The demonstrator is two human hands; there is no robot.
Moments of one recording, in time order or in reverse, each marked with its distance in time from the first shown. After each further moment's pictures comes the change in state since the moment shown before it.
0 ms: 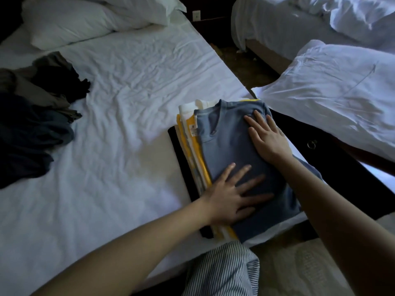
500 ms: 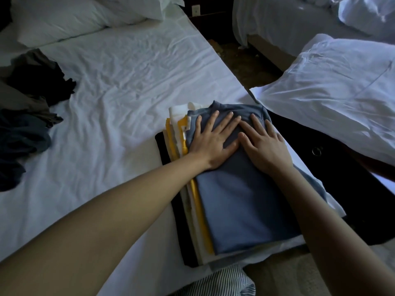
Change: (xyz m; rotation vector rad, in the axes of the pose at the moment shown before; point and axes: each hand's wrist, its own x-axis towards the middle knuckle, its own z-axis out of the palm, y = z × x) left_hand 0.091 -0.112 0.002 -0.143 -0.098 -0.619; right_hand 0.013 0.000 0.000 -0.006 -0.023 0.011
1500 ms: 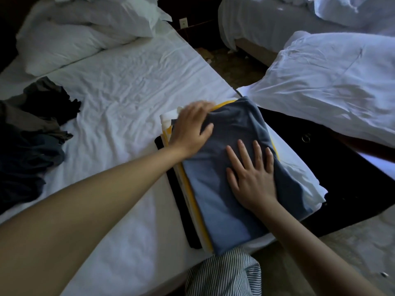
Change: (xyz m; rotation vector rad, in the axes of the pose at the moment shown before) left_hand -0.018 -0.022 -0.043 -0.214 0.433 0.225; right_hand -0.099 -0.026 0.037 -0.232 0.353 -0.074
